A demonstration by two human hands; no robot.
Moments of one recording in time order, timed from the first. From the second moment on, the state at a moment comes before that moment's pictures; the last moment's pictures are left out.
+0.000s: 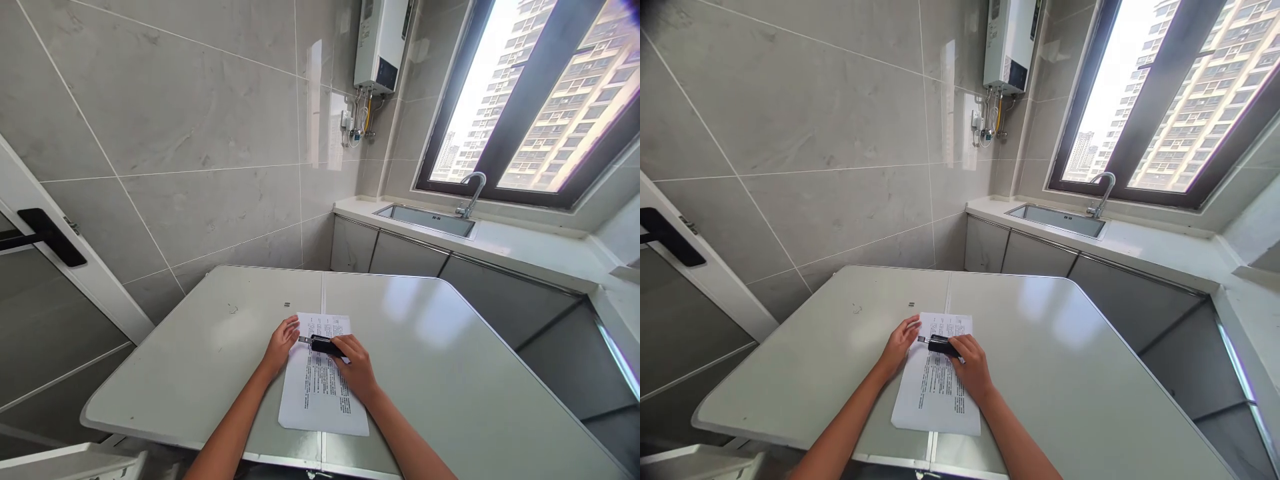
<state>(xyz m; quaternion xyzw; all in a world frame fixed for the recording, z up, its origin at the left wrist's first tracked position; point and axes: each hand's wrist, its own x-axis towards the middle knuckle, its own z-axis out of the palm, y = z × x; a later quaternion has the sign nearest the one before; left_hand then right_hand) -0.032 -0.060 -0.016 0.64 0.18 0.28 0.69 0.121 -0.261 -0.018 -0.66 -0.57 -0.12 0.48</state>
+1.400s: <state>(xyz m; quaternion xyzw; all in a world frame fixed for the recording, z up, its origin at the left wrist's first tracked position) -0.032 -0.059 -0.022 0.43 0.12 0.13 0.88 0.111 -0.272 -0.012 -0.61 -0.63 -0.31 0.36</state>
